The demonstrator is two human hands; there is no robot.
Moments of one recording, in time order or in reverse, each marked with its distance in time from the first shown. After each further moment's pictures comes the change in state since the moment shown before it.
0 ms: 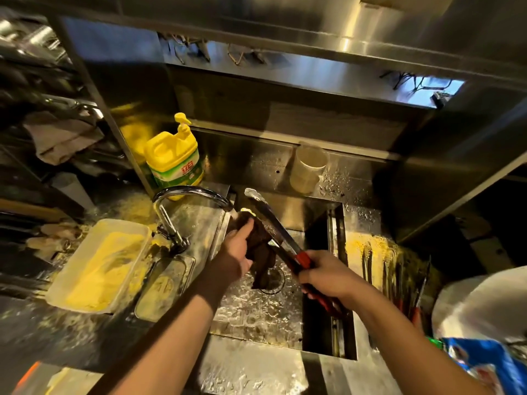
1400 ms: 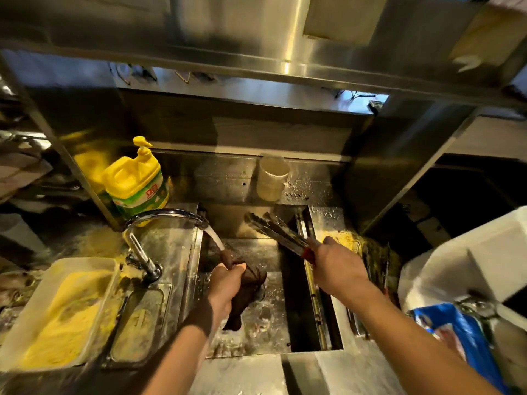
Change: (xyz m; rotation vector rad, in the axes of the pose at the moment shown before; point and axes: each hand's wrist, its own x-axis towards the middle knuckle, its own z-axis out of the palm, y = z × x) left_hand -0.018 -0.033 -0.014 0.557 0.152 0.060; right_hand -0.023 0.004 -0.017 -0.978 0.612 -0.020
